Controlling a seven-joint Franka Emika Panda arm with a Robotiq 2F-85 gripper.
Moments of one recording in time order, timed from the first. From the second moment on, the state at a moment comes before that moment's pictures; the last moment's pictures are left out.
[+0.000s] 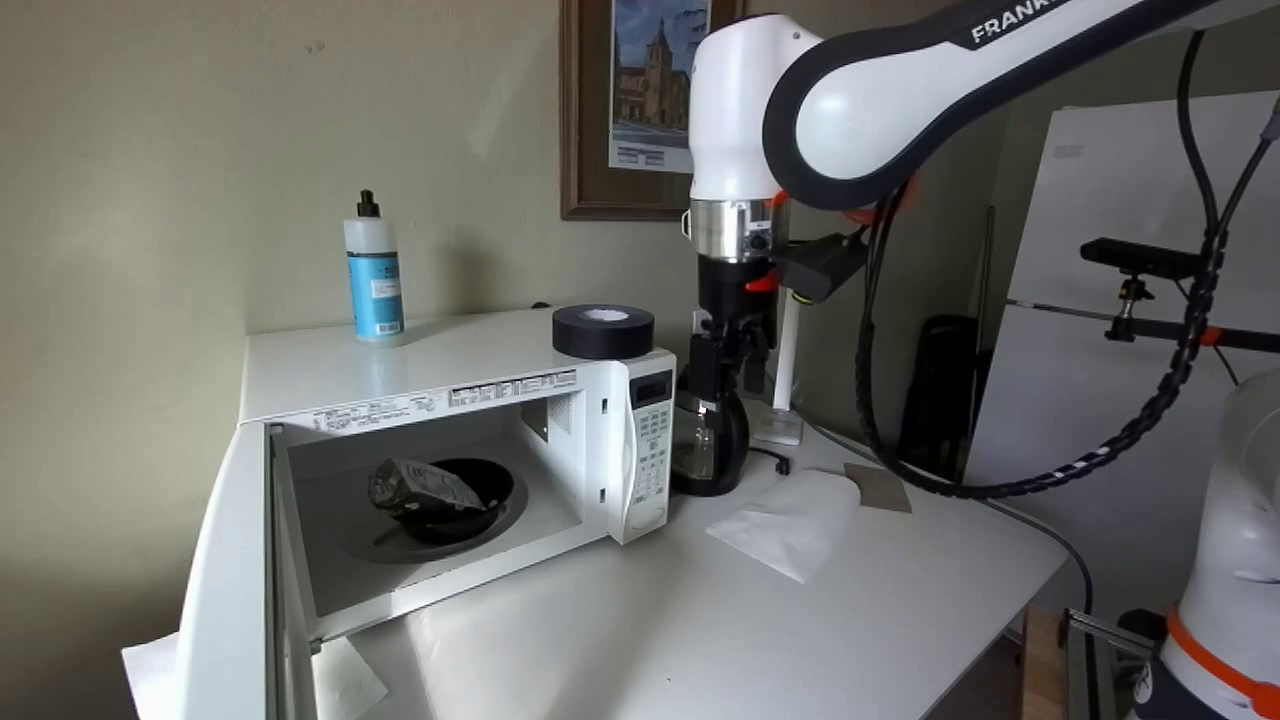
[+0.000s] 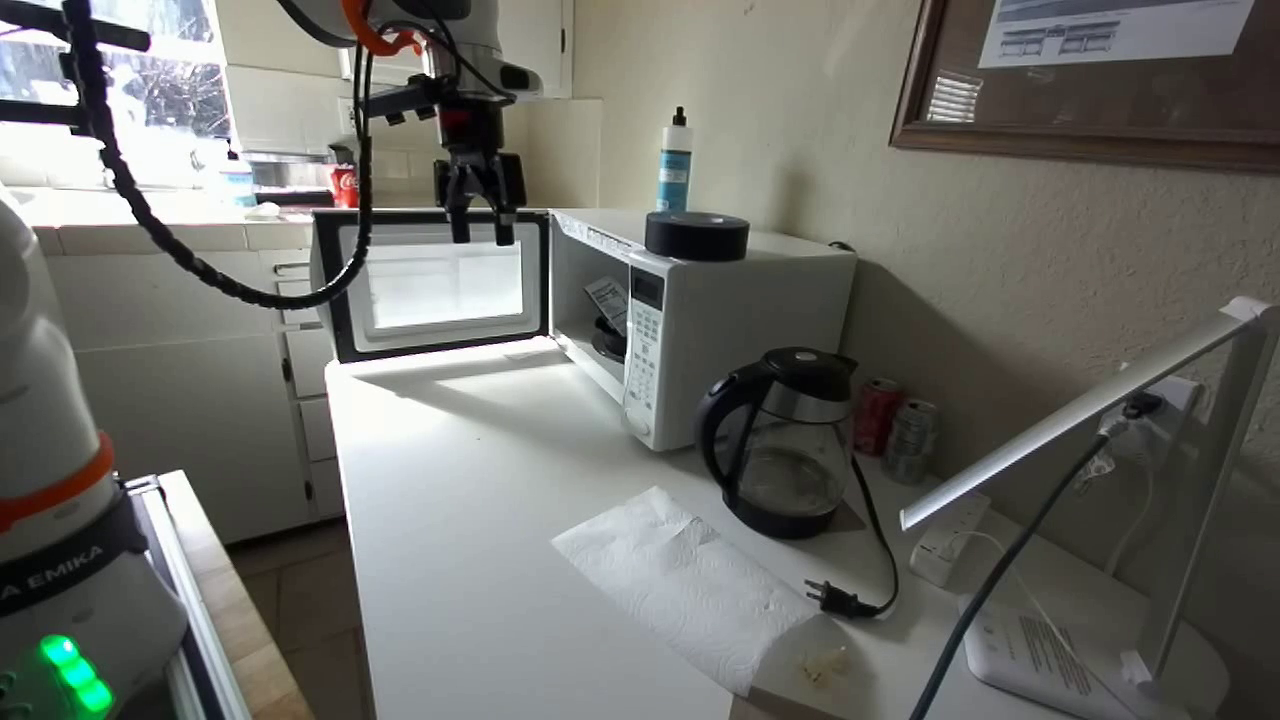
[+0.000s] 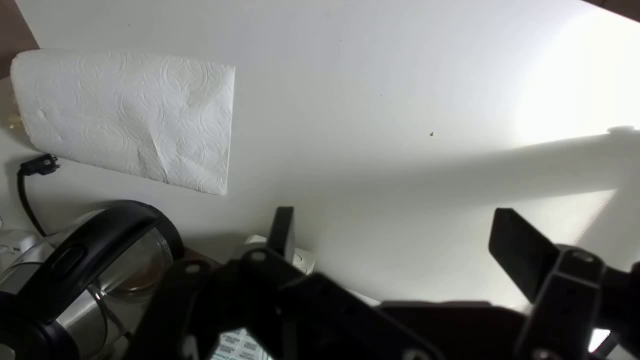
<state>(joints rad) 0.04 -0.35 0.22 -2.39 -0.10 2.03 0.21</state>
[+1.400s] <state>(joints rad) 0.04 -0.22 0.19 -1.92 -0.01 2.23 0.45</state>
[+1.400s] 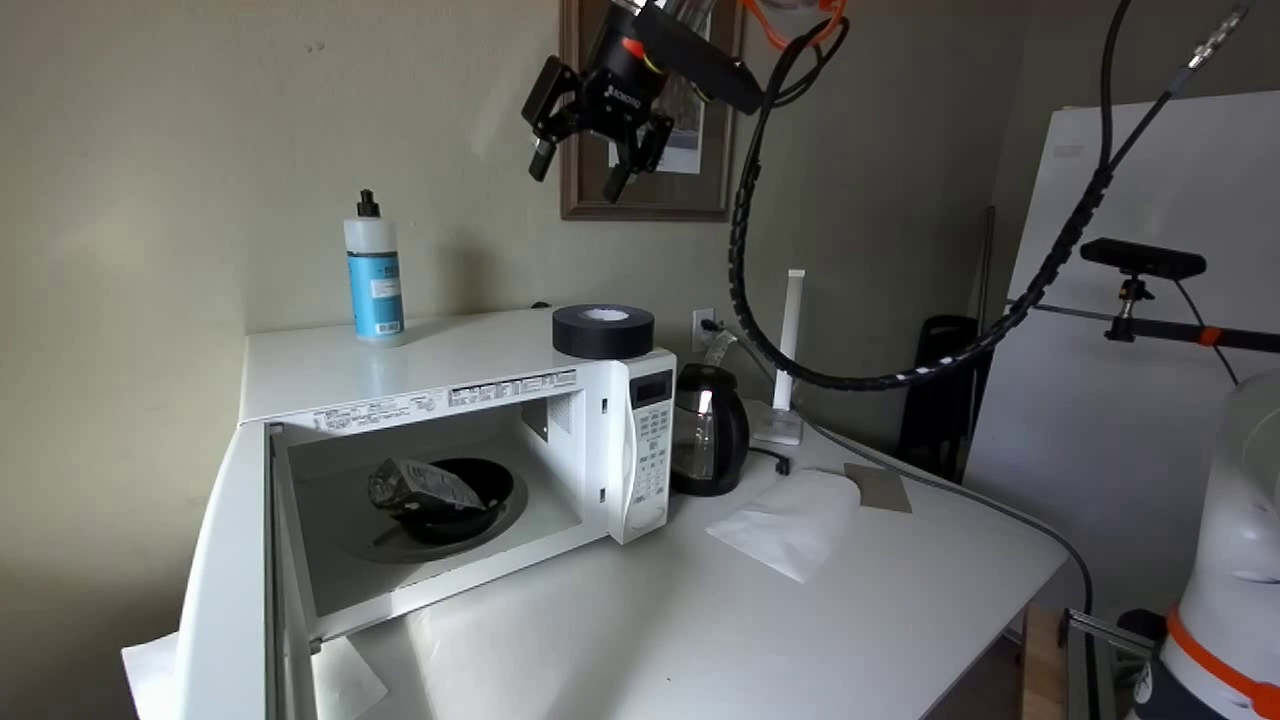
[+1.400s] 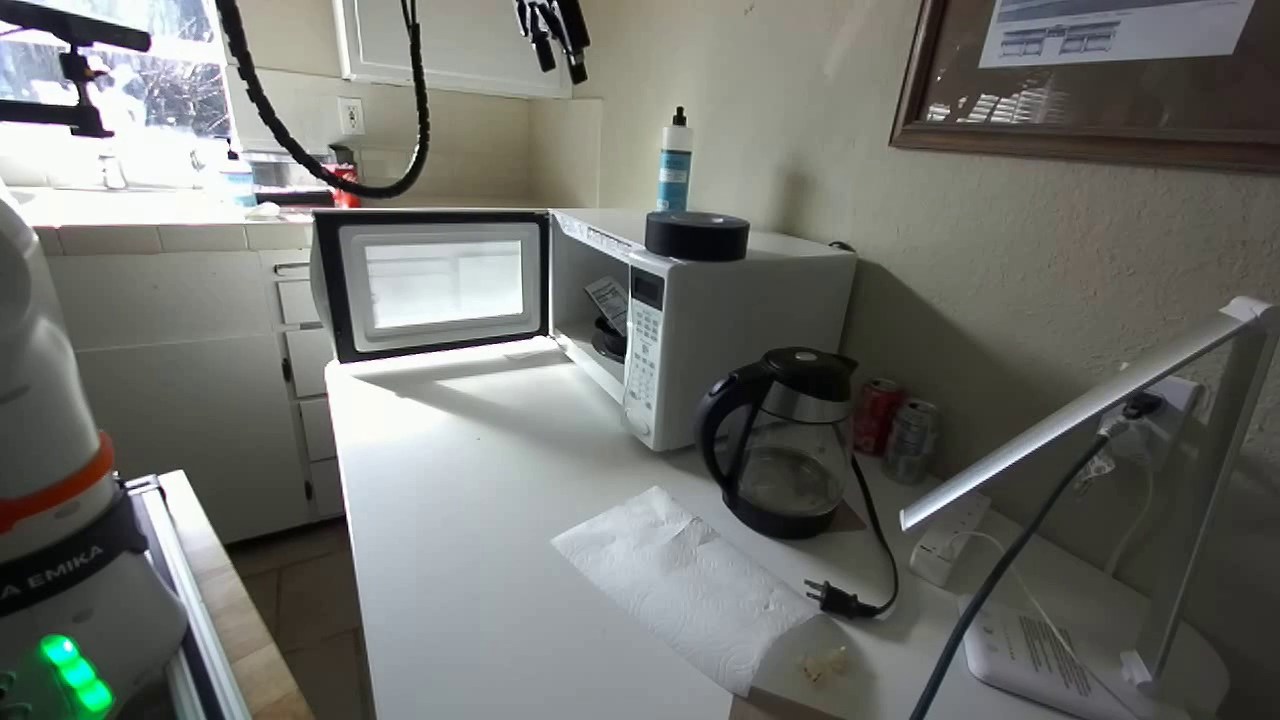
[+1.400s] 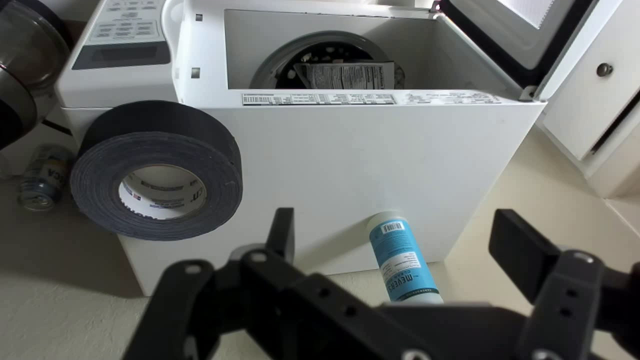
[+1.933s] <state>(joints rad) 0.04 -0.13 0.18 -1.83 -0.03 2.37 0.28</state>
